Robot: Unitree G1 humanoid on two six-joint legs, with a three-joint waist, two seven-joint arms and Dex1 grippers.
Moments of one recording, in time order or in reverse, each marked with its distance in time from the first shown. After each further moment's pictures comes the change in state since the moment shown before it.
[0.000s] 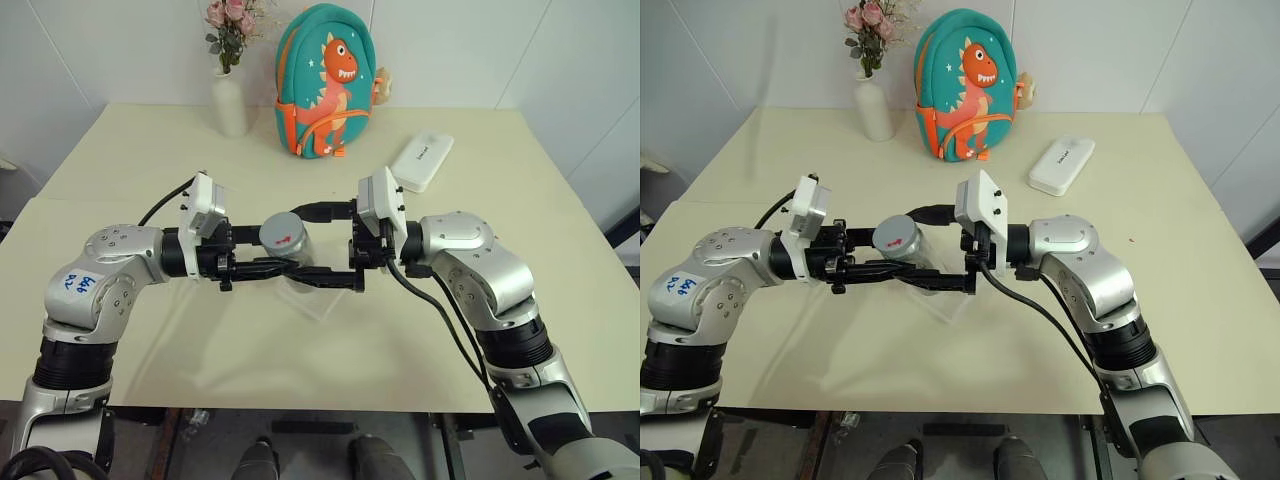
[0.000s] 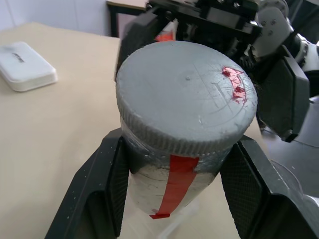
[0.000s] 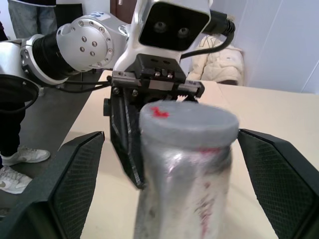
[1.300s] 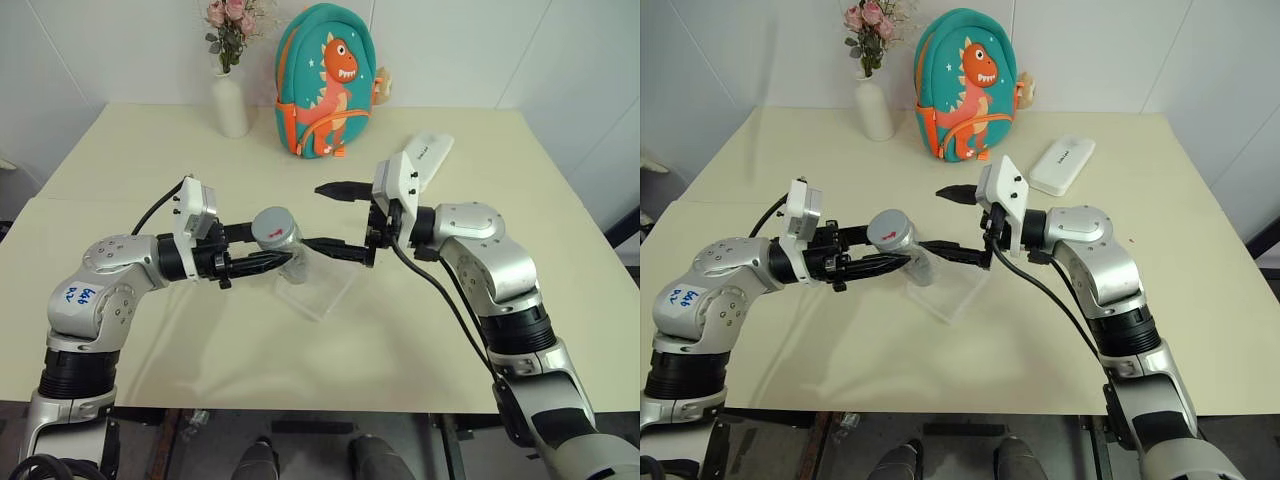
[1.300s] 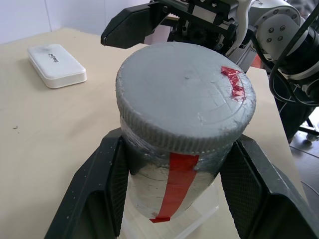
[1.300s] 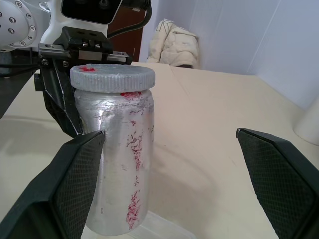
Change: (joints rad) left arm 0.062 -0.053 0.067 0.000 0.021 -0.059 0.108; right arm -0.029 -0.017 -0.041 0.163 -0.105 -0.130 -0.014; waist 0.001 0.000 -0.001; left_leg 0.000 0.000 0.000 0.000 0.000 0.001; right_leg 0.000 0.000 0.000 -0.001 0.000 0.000
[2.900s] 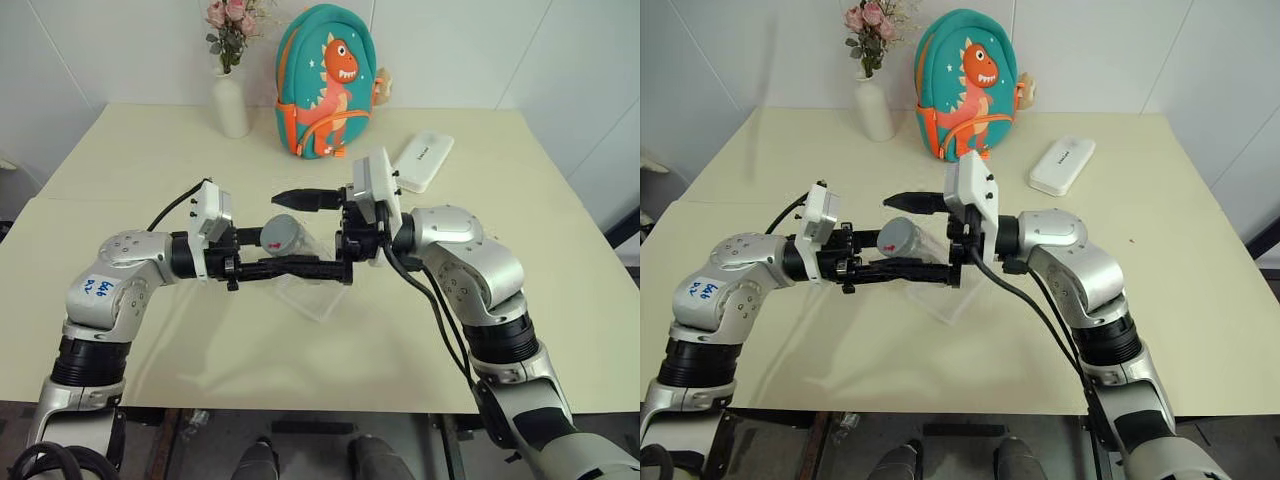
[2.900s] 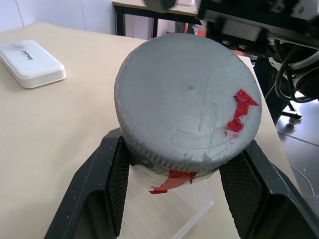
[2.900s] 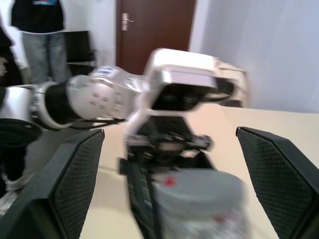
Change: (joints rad) left arm -0.044 0.003 -0.063 0.050 0.032 -0.041 -0.089; right arm -0.008 0.083 -0.001 -0.144 0.136 0.151 -0.018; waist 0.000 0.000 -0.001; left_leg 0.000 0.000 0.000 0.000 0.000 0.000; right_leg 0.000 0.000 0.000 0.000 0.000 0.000
